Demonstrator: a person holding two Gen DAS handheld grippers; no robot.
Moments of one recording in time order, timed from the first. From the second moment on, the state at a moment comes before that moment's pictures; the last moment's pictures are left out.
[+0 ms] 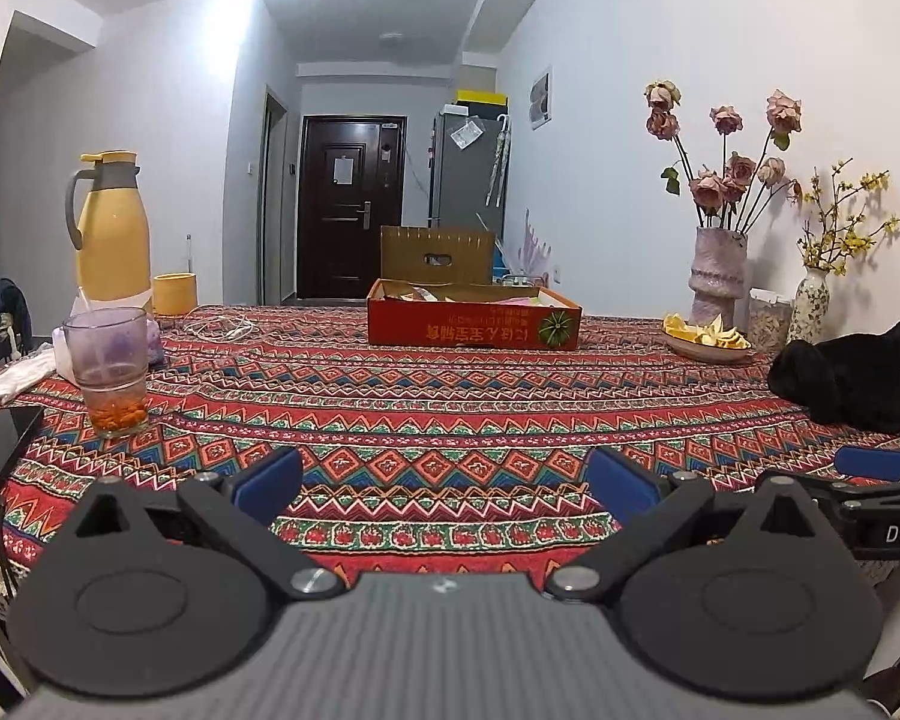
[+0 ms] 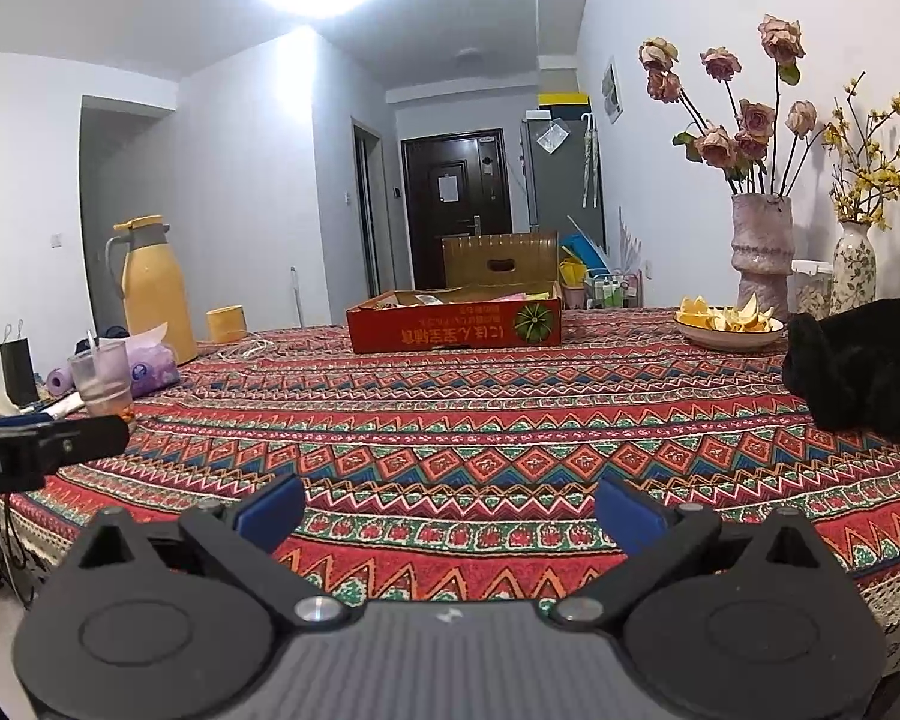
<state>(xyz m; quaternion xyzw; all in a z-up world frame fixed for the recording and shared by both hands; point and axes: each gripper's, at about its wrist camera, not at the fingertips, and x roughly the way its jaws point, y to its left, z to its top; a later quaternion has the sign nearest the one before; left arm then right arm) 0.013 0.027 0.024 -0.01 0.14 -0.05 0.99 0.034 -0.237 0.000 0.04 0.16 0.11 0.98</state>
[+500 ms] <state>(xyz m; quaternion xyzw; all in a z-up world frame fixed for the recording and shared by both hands) 0.015 0.028 0.024 -0.01 0.14 -0.05 0.99 0.036 -0.235 -0.003 0.03 0.17 0.11 0.98</state>
